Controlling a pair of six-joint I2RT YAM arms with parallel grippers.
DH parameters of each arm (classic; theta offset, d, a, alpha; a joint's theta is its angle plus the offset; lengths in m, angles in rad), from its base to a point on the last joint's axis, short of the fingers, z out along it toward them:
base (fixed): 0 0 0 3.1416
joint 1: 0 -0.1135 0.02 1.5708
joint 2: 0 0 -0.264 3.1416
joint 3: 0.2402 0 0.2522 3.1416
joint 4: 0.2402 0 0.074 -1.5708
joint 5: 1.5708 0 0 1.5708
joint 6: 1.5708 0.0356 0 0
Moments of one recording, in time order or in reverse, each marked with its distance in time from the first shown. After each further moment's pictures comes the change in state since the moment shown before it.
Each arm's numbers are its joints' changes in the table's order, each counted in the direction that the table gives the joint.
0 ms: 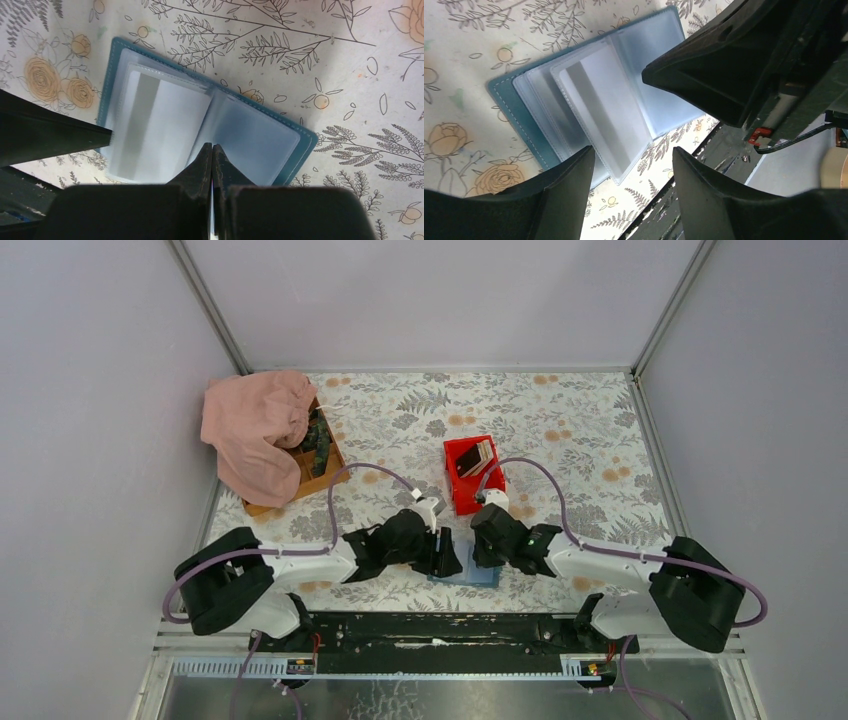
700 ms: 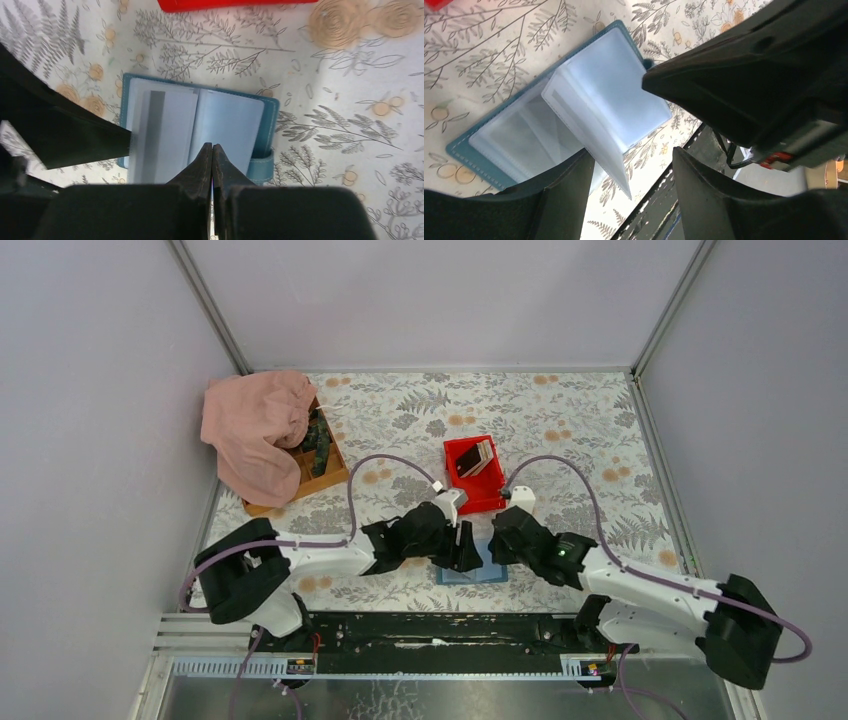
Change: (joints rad) left arm 0.048 0.097 0.142 0.002 0.000 -0.004; right arm 0.005 -0.259 -0.050 0.103 0.113 0.026
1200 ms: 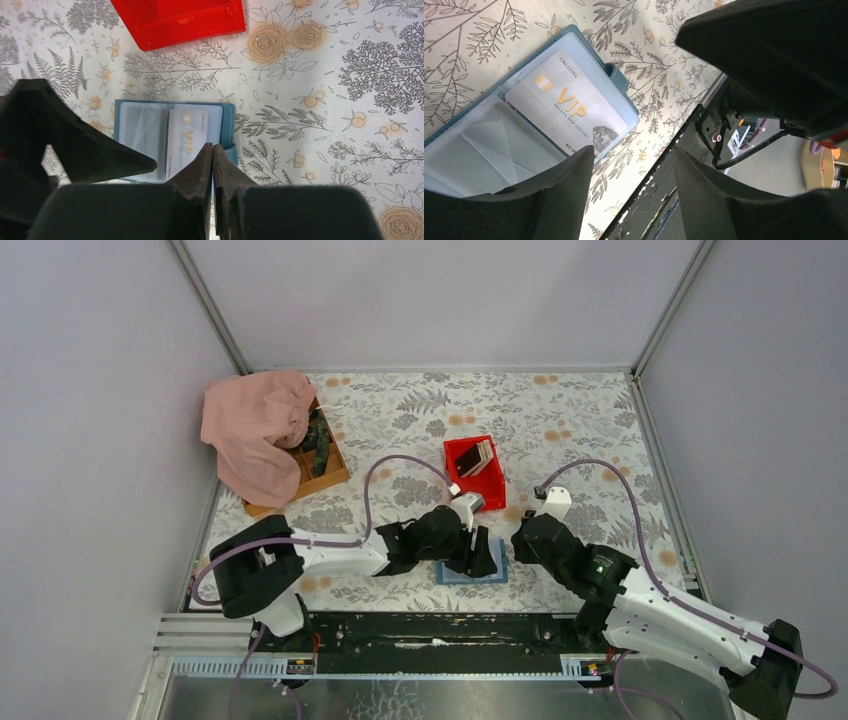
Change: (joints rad) left arm 0.053 0.095 0.098 -0.006 0.003 0.000; right arm 0.008 -0.336 -0.016 0.195 0.176 0.050
